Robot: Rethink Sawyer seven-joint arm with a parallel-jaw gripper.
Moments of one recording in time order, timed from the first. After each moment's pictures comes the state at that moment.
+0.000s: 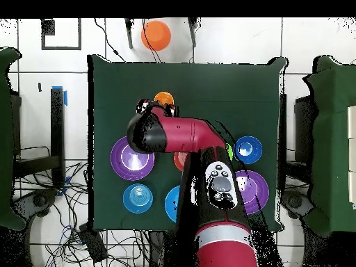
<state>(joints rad) -0.19 -0.67 0.09 1.61 -0.09 0.23 1.94</state>
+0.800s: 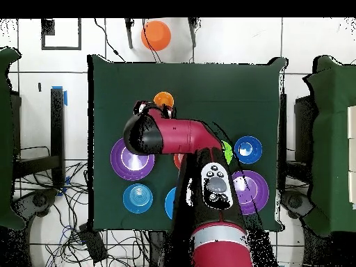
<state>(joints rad) -0.18 -0.67 0.09 1.62 -0.09 0.22 1.94</state>
